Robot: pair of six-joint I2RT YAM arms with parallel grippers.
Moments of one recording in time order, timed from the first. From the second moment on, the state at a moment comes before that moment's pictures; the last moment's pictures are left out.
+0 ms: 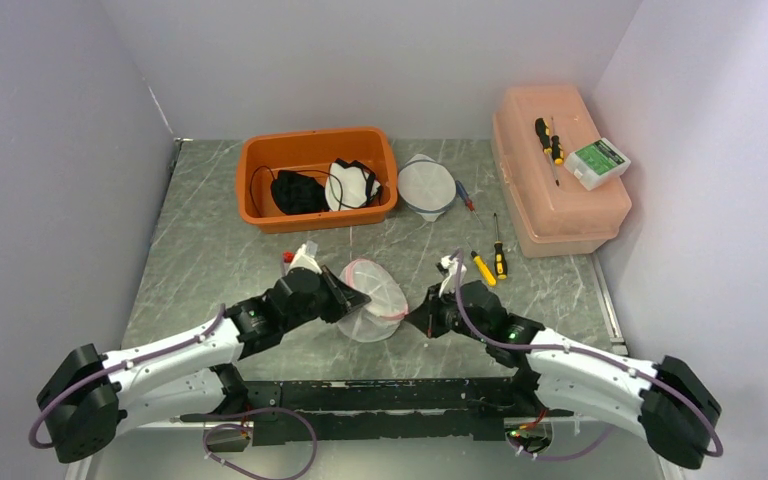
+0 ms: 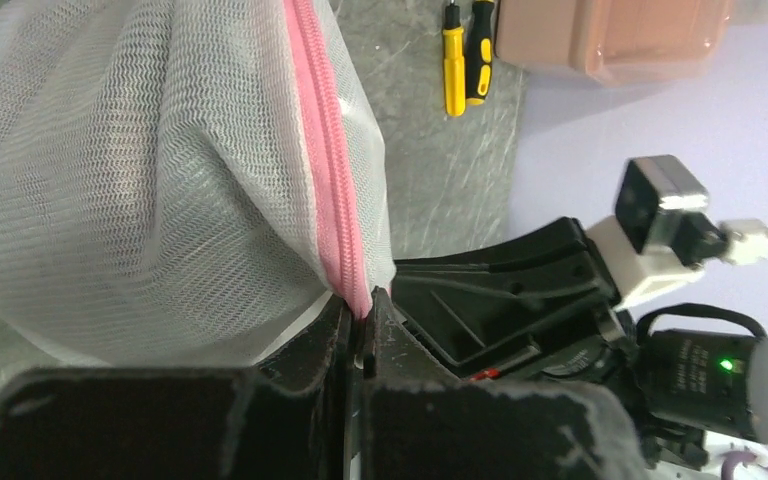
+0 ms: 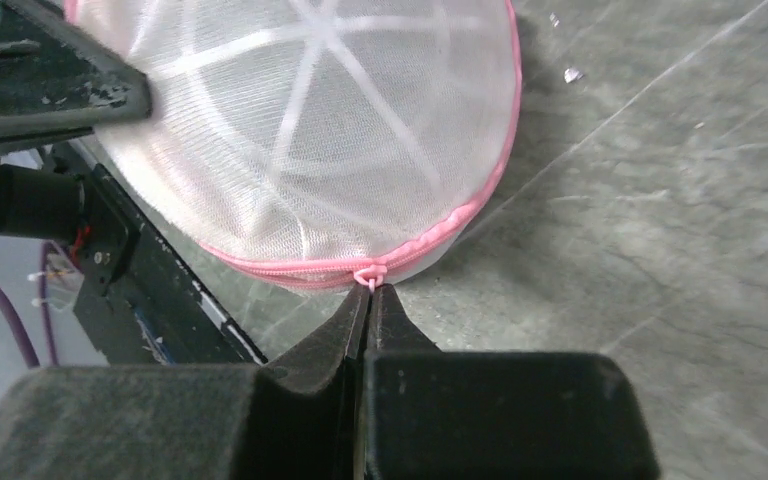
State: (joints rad) left arm -0.92 0.96 0.46 0.02 -0.10 -1.34; right arm 0.87 0.91 0.27 0.17 -0.08 0.63
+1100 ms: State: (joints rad) left arm -0.59 1.26 0.58 0.28 0.41 -1.00; right arm 0.97 0.74 0.33 -0.06 0.10 0.51
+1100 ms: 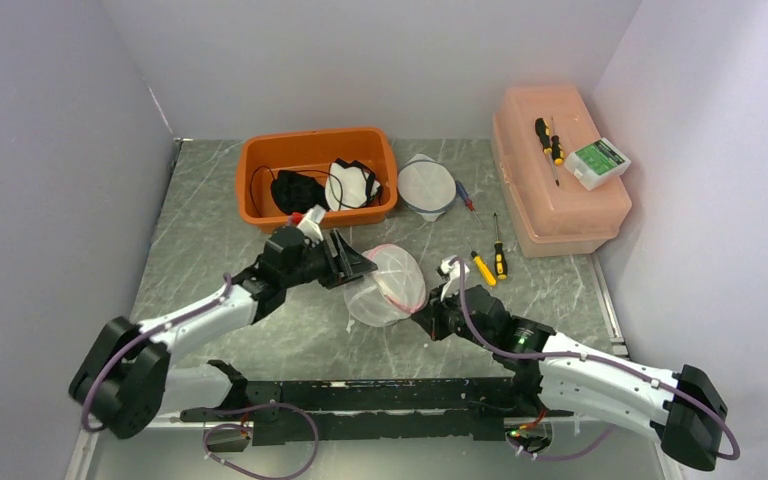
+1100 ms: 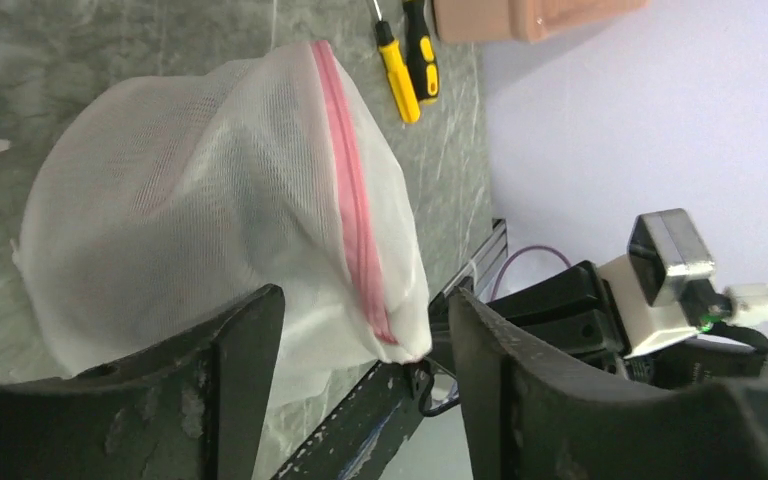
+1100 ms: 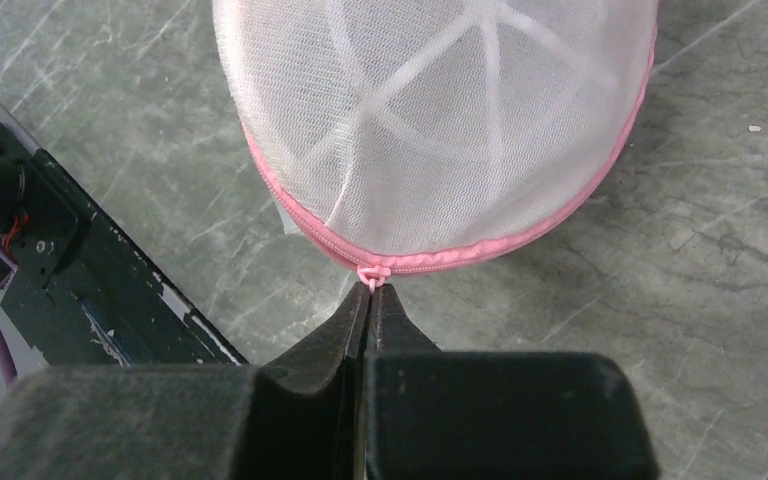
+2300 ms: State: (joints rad) left arm -1.02 1.24 0.74 -0.14 -0.16 -1.28; right arm 1.04 0.85 0.35 0.04 0.09 0.51
